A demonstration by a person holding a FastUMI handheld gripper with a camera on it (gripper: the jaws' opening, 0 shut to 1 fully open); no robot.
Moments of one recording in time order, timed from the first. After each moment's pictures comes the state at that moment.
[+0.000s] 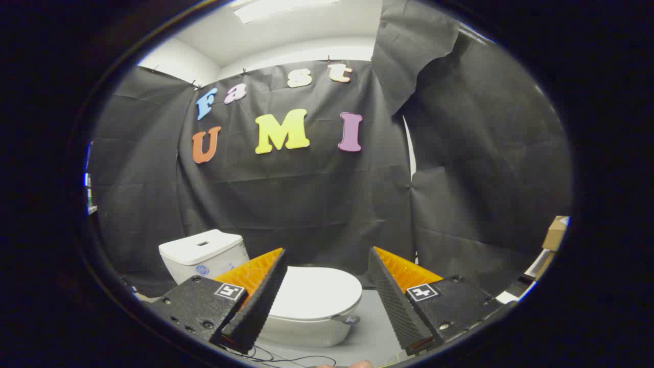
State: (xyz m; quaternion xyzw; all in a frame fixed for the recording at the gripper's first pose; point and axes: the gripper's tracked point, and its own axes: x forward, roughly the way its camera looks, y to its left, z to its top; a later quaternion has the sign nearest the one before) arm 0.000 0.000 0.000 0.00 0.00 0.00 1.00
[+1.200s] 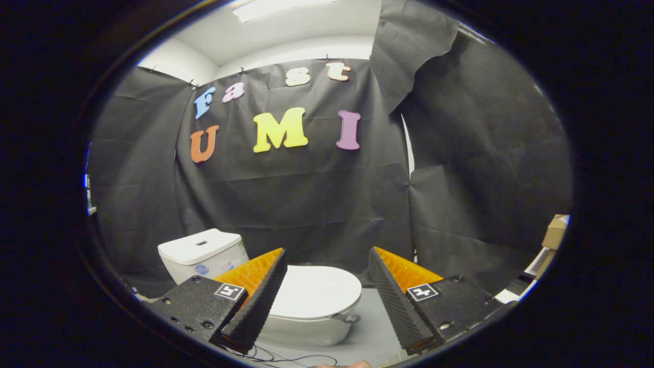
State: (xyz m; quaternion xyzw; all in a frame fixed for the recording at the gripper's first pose) arm 0.002 0.004 -0.005 0.00 0.01 0.00 1.00
